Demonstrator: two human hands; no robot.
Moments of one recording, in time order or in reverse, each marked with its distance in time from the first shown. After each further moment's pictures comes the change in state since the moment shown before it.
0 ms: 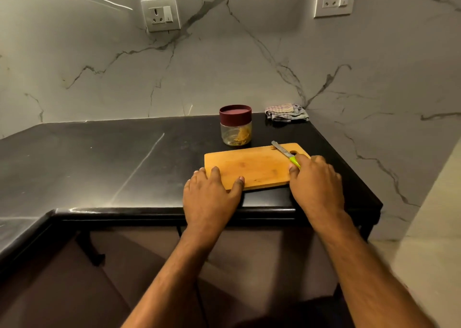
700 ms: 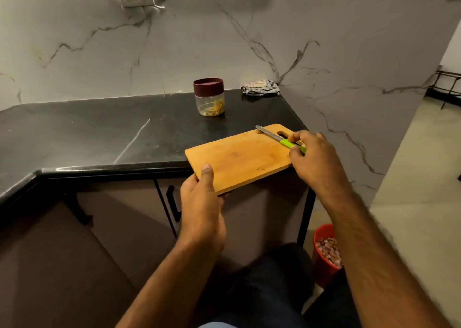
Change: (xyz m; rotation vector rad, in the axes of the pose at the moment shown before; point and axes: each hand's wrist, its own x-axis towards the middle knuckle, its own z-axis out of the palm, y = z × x) left_hand -0.142 0.060 -0.028 -1.633 -0.081 -0.538; right_hand -0.060 0.078 -0.053 0.295 -0.036 0.003
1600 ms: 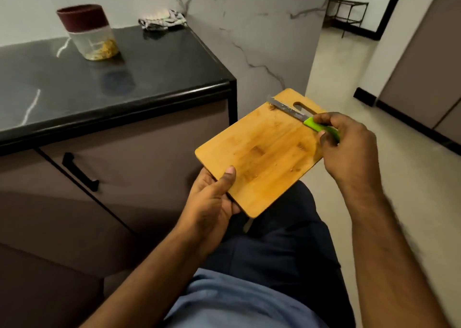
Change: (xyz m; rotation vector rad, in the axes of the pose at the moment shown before) left_hand -0.075 -0.117 0.018 -0.057 -0.615 -0.483; right_hand -0.141 0.129 -0.088 -0.016 0.263 0.325
